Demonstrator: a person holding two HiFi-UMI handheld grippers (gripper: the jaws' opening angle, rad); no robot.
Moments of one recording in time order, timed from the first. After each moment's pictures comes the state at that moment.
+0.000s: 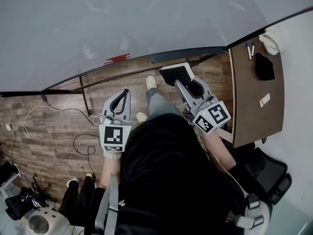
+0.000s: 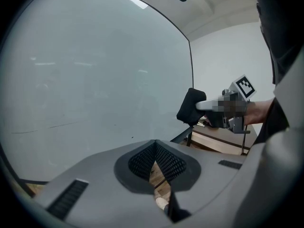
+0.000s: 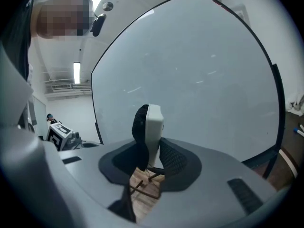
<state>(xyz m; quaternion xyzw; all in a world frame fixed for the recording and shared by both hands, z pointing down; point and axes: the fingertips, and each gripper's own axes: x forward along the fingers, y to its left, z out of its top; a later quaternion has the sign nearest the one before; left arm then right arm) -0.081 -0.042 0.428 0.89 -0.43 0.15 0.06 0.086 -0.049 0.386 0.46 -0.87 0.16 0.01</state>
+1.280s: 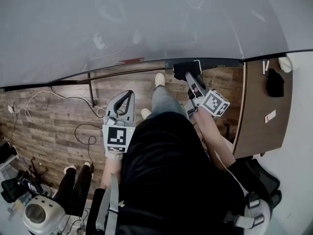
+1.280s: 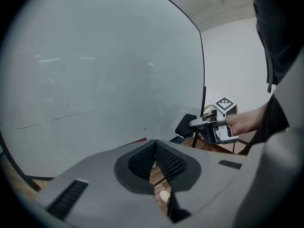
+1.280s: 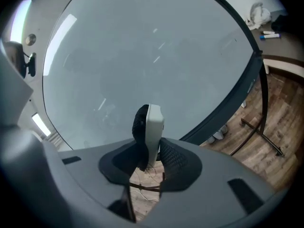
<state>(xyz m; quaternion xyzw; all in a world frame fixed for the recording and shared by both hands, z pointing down) -0.105 -0.080 0.453 0.86 -0.46 0.19 0.09 0.122 -0.140 0.526 0.49 -0.74 0.46 -0.10</state>
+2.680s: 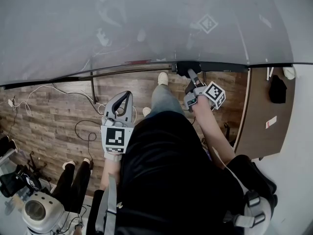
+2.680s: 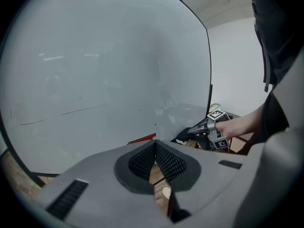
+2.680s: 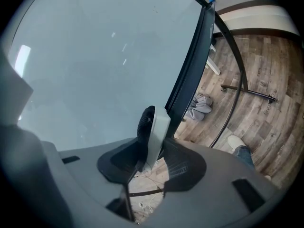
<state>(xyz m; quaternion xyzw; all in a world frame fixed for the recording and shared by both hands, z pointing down) -0.135 -0.092 0.463 0.85 -0.48 0.20 0.10 0.128 -0.172 0.617 0.50 -0.59 0.61 -0.17</state>
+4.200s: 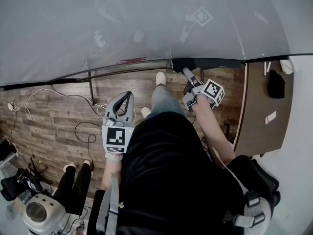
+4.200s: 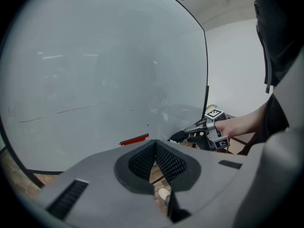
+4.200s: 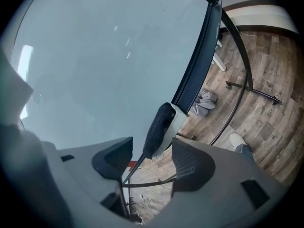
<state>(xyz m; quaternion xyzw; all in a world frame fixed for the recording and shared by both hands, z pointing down) -0.116 -0.077 0.461 0.86 -0.47 0.19 0.10 0.122 -0.157 0.602 0.46 -0.62 0.62 -0.15</state>
